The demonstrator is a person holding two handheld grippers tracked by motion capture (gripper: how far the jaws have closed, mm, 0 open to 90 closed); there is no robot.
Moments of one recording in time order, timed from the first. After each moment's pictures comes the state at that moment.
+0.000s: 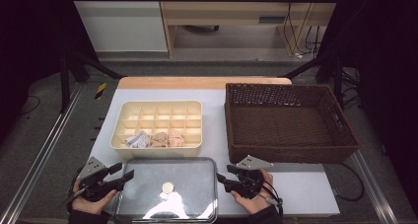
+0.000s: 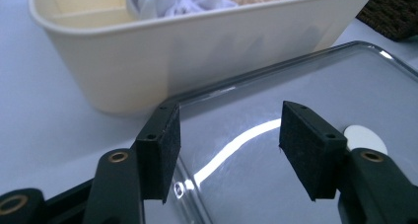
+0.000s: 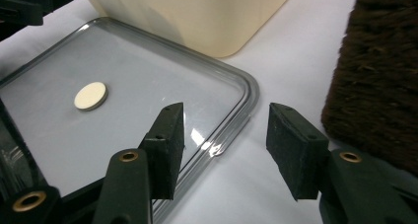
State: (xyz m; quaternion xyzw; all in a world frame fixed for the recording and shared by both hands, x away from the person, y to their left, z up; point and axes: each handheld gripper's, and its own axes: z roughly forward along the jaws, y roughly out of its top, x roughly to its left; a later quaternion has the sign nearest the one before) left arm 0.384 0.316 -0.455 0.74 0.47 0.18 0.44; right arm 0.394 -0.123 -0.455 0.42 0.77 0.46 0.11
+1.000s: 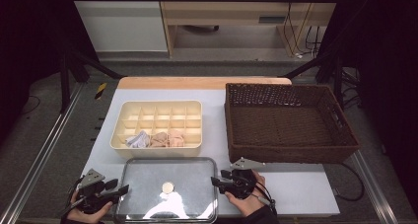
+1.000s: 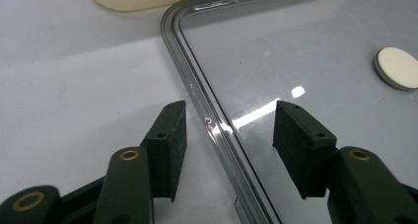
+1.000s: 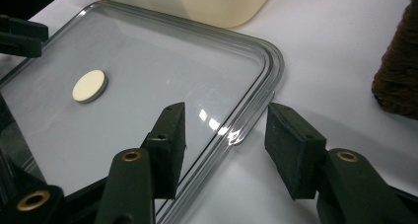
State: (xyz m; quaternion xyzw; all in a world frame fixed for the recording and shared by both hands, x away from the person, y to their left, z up) left arm 0.366 0.324 -0.477 0.76 0.51 0.15 0.37; right arm 0.402 -0.109 -0.480 0.45 0.77 0.45 0.06
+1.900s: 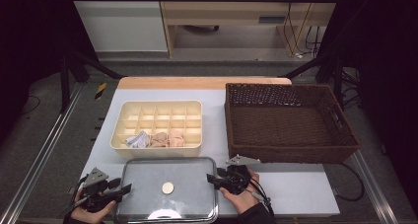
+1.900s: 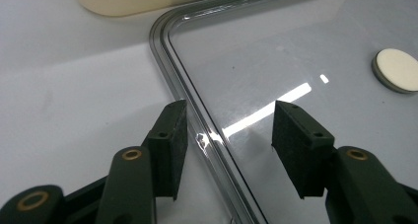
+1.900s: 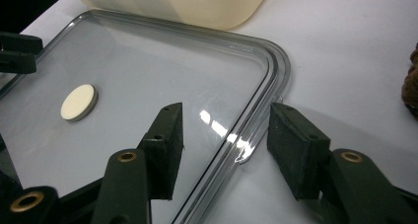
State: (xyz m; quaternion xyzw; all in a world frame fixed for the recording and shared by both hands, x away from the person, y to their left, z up) left arm 0.369 0.317 -0.477 0.77 0.50 0.15 0.36; right arm 0.415 -0.098 -0.489 0.47 0.76 0.45 0.04
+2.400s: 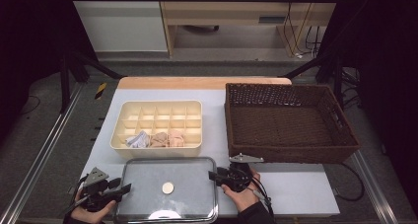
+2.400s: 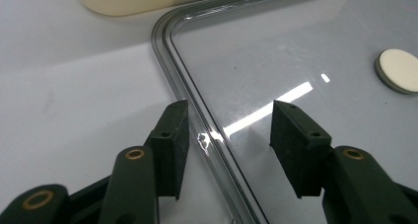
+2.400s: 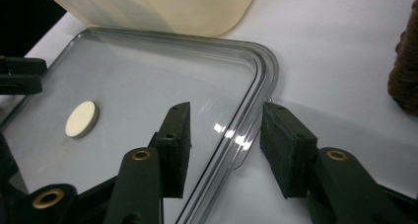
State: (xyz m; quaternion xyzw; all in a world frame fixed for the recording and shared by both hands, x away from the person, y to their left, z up) left arm 0.370 0.317 -0.477 0.77 0.50 0.15 0.36; right arm 0.419 -0.102 -0.488 0.50 0.73 0.46 0.02
